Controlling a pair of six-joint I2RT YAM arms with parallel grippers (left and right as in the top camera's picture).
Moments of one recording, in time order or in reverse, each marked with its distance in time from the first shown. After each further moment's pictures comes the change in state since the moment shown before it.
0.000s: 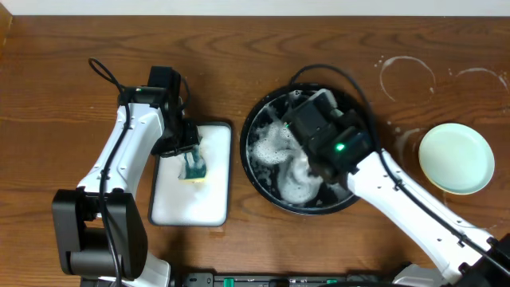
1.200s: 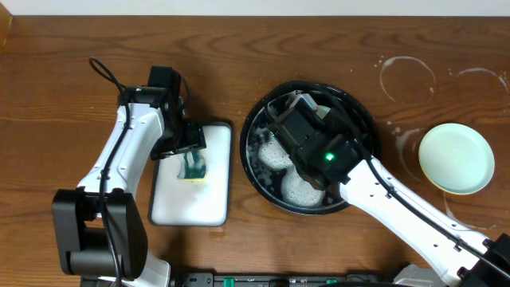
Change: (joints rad) left arm 0.000 0.000 0.000 0.000 0.000 0.010; right arm 0.063 0.000 0.000 0.068 0.076 -0.190
